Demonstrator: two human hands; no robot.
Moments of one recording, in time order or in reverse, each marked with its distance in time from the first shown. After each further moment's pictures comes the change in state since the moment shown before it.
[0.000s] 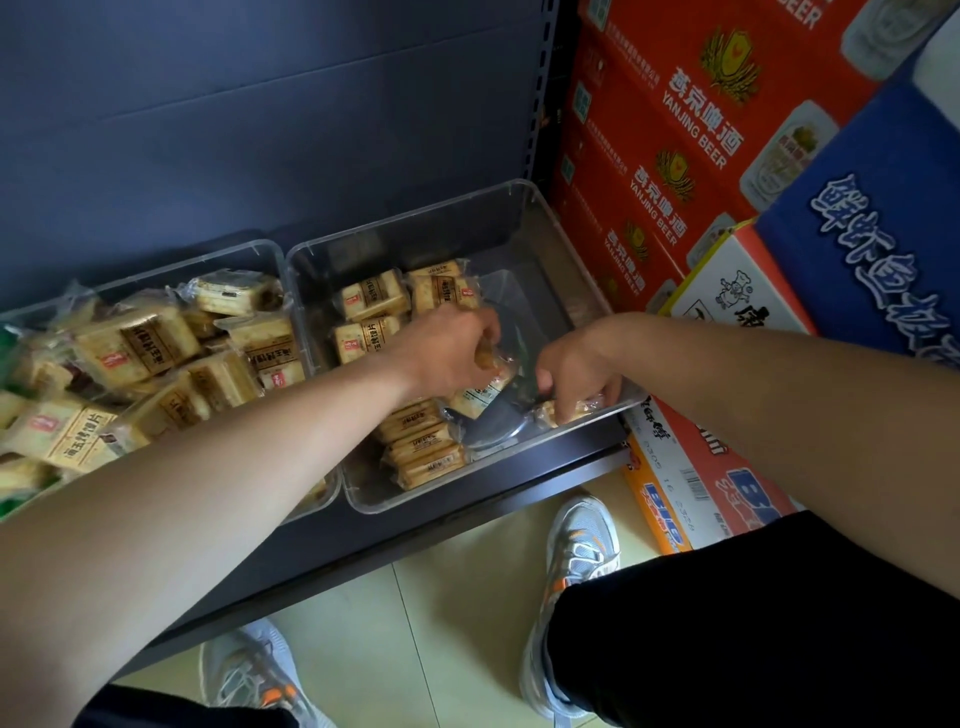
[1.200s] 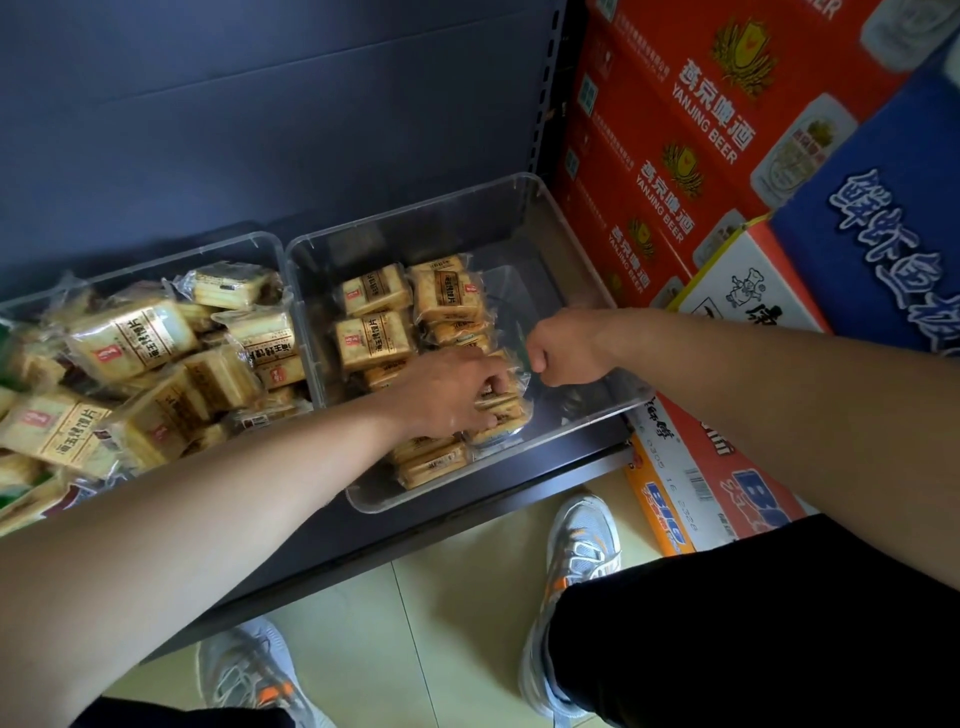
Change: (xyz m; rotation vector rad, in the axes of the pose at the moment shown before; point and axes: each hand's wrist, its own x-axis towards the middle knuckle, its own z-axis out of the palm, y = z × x) left_hand -0.013 -0.016 0.042 0.122 -0.105 0.089; right_hand 0.003 0.003 -0.006 -0.127 0.300 -0.189
